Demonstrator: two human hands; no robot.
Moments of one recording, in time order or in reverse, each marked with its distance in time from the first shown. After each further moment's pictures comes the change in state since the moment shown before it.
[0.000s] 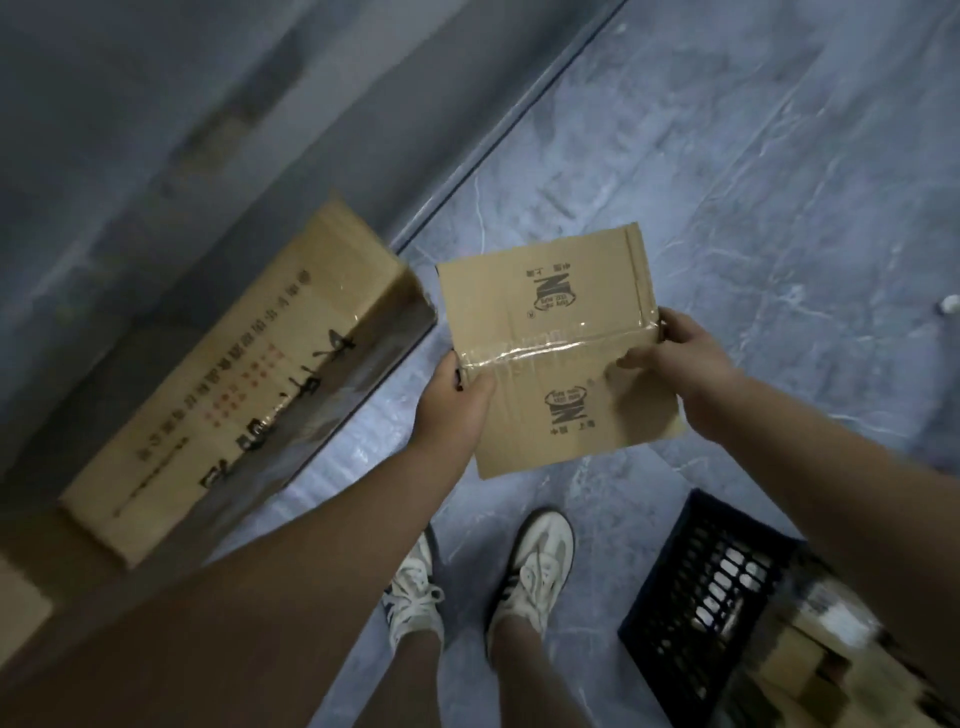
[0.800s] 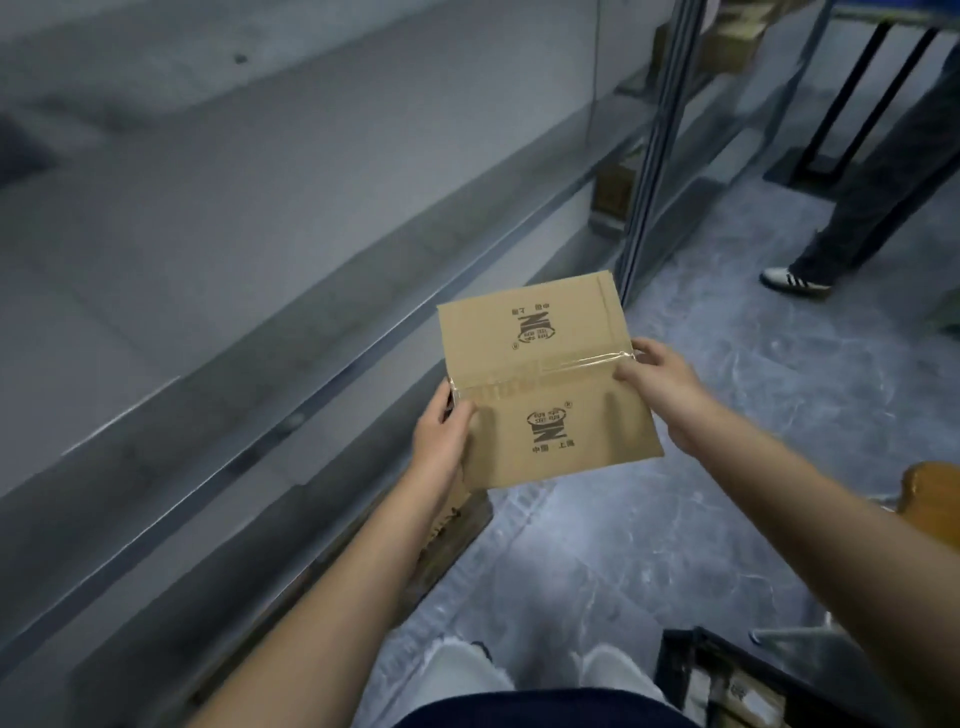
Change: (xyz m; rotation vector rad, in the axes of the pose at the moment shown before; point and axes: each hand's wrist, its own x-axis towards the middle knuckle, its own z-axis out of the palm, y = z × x) left_hand -0.477 0.300 -0.140 -0.174 0.115 0.487; right_hand -0.490 -0.252 -0.211 0.206 0.049 -0.597
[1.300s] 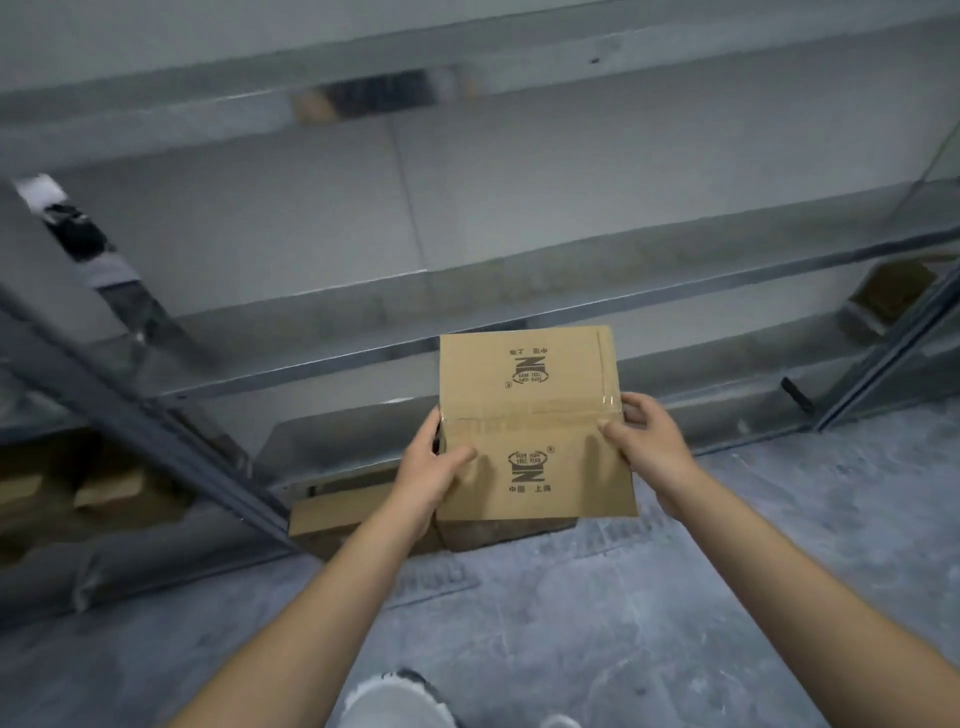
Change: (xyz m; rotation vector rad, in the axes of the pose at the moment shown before) left_hand -0.165 -0.067 -0.083 -0.111 0.509 -0.064; right_hand -0.090 0.010 0.086 -0.188 -0.575 -0.181
